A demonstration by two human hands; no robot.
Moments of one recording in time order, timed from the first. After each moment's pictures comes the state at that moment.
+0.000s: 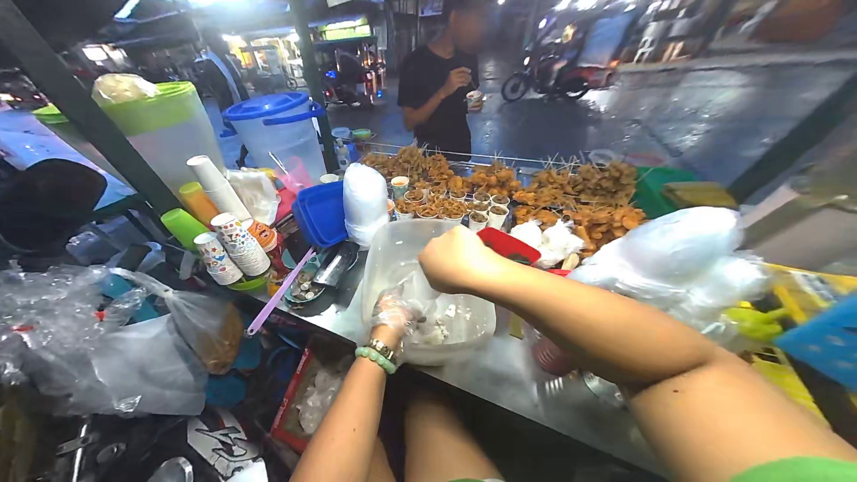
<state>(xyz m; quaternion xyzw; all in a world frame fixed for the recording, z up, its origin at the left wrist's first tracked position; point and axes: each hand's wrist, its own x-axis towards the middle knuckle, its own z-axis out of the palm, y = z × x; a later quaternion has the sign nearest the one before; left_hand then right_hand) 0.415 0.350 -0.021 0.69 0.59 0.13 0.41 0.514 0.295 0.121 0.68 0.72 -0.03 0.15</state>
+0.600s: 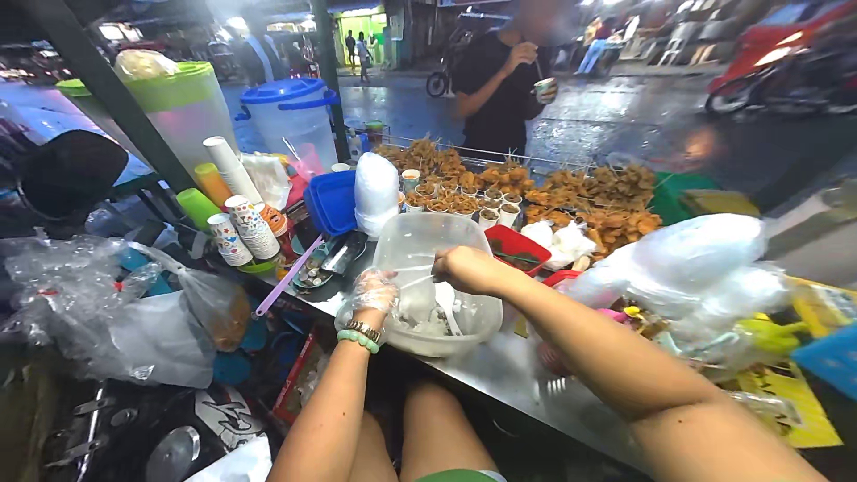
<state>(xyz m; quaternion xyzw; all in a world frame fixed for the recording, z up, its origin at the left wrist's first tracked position) 0.376 0.359 0.008 0.70 0.60 0.17 0.33 0.578 0.335 0.033 0.51 0.85 -0.11 -0.07</state>
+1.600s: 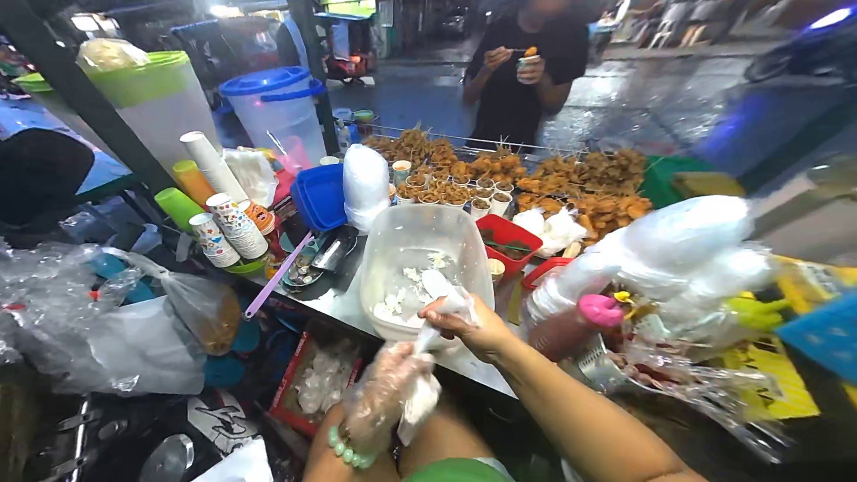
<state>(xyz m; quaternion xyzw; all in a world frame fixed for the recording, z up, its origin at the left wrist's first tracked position) 0.354 0.243 -0.061 0.62 0.35 0.37 0.60 0.545 0.248 -0.041 0.42 0.48 -0.53 -0.56</state>
